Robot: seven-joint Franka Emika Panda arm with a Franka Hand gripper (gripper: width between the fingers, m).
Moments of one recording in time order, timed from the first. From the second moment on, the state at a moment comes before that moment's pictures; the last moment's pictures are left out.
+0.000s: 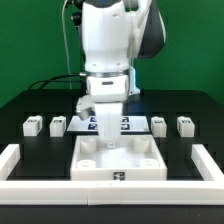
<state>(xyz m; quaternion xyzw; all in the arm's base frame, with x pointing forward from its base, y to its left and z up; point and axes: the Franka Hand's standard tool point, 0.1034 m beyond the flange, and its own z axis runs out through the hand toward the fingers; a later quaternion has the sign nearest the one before) 0.462 0.000 0.006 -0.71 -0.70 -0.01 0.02</state>
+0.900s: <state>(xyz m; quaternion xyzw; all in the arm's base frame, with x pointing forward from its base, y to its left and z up) 0.494 0.059 0.007 -0.73 -0.69 -0.01 0.03</state>
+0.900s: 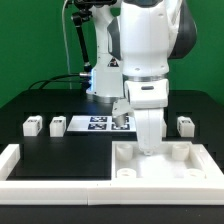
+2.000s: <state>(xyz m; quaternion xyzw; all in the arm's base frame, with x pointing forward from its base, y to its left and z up) 0.494 0.057 0.006 -0.73 -0.68 -0.01 0.03</state>
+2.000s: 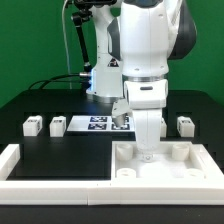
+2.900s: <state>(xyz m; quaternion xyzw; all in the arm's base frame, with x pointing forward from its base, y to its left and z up) 0.487 0.073 0.036 -0.78 -0.63 -0.01 0.02</state>
